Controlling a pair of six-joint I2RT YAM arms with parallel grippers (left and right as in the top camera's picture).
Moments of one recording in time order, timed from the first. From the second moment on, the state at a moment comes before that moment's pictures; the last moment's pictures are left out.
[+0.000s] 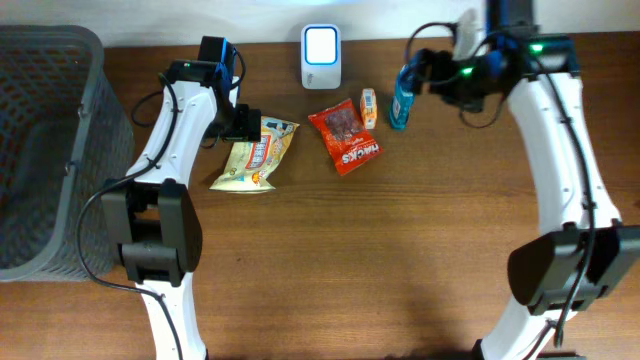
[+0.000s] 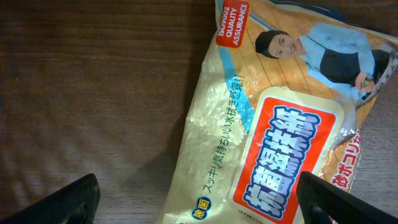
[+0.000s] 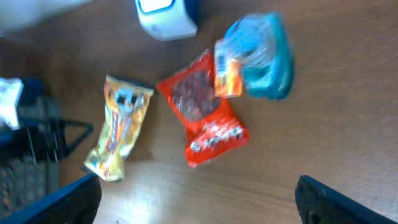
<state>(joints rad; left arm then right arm) -0.13 2.20 1.95 -1.14 -0.06 -0.12 0.07 1.93 1.99 -1.13 -0.41 0.27</state>
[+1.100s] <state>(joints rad) -0.13 2.20 1.95 -1.14 -0.06 -0.12 0.38 2.28 1.98 -1.17 -0.07 0.67</state>
